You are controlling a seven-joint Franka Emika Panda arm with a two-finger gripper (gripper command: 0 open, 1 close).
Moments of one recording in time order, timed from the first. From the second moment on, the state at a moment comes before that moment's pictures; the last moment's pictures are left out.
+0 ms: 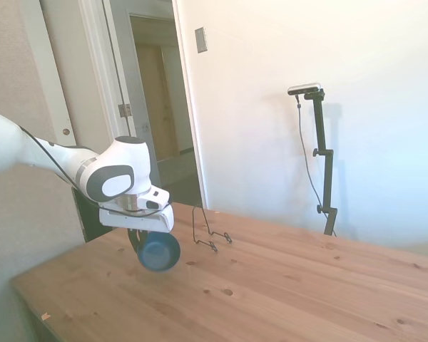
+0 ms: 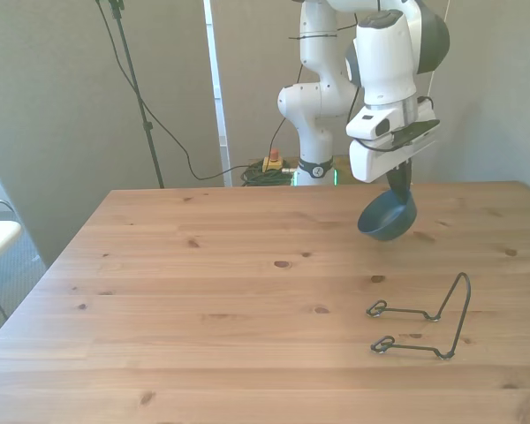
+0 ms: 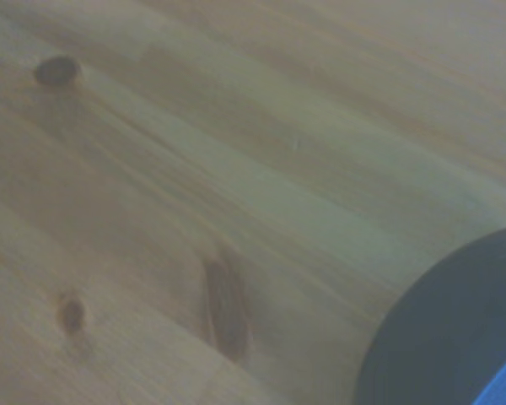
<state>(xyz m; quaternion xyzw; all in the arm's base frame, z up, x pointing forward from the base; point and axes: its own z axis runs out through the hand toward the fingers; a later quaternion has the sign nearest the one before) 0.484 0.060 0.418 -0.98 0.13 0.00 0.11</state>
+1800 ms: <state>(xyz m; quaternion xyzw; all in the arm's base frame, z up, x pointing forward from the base) 0.492 0.019 0.399 -0.98 0.19 0.00 0.01</state>
